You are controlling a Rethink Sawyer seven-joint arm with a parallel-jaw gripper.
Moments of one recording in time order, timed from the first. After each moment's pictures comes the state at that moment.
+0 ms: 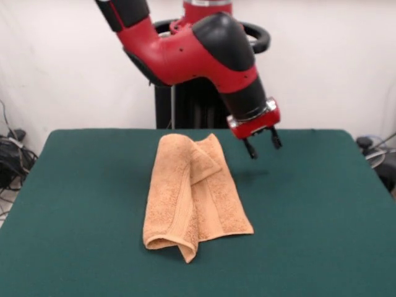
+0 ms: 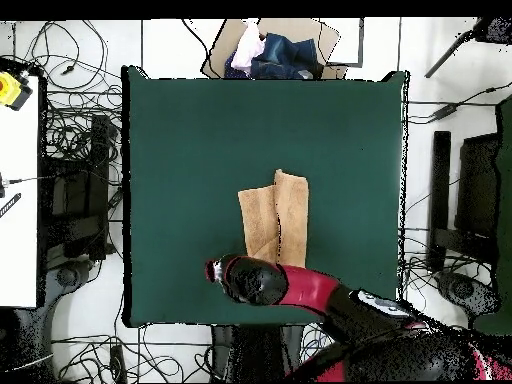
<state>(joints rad) -0.70 -0.41 0.46 2.16 -0.24 0.14 1.40</state>
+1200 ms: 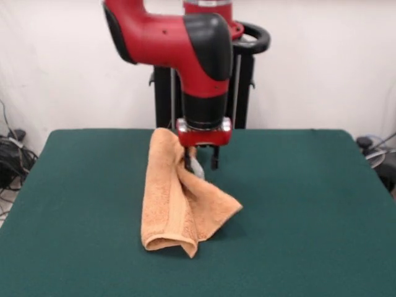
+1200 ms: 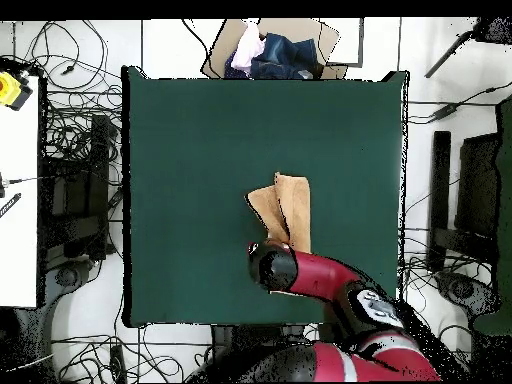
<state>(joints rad) -0.42 -0.53 0.05 1.97 -0.16 0.17 1.42</state>
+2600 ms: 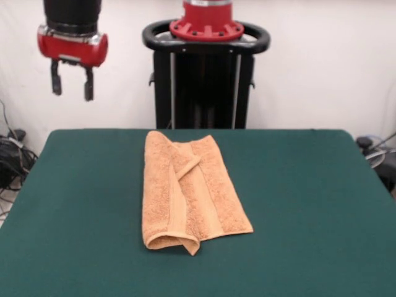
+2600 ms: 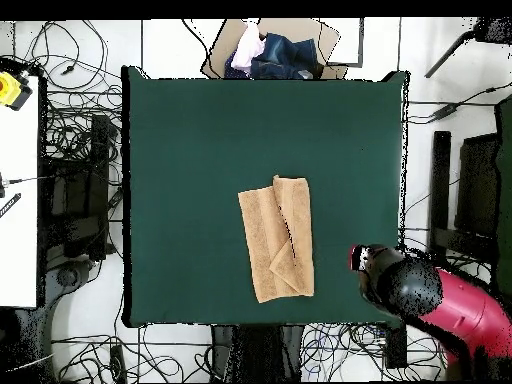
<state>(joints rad) -0.75 -0.92 0.09 1.88 -0.30 0.55 1.39</state>
